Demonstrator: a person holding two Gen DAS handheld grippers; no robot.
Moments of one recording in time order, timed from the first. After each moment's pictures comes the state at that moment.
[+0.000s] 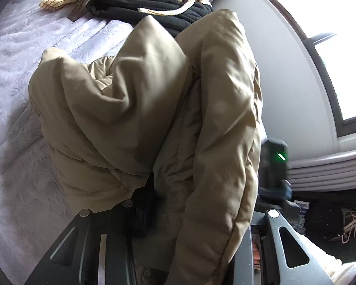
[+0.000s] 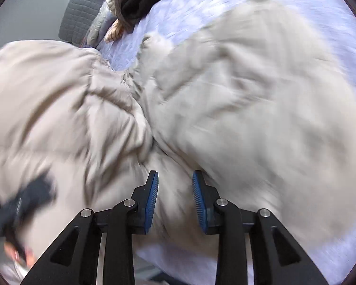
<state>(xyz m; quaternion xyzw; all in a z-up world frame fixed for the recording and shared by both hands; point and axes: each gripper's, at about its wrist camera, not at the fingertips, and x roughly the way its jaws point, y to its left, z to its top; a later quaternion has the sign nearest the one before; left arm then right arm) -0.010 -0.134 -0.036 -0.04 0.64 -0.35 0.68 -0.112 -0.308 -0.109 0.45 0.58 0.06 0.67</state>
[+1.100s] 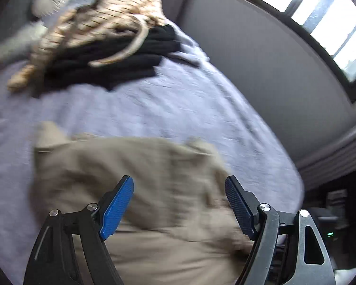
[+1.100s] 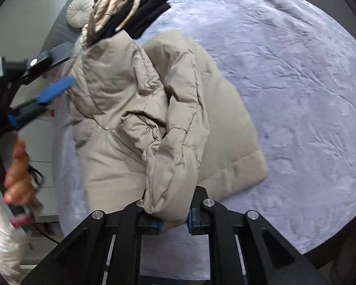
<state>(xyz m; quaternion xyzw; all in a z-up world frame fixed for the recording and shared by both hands) 0.019 -0.206 -0.017 0.09 0.52 -0.38 0.76 -0.201 -0.331 -0.072 0.43 0.55 -0.08 0.71</state>
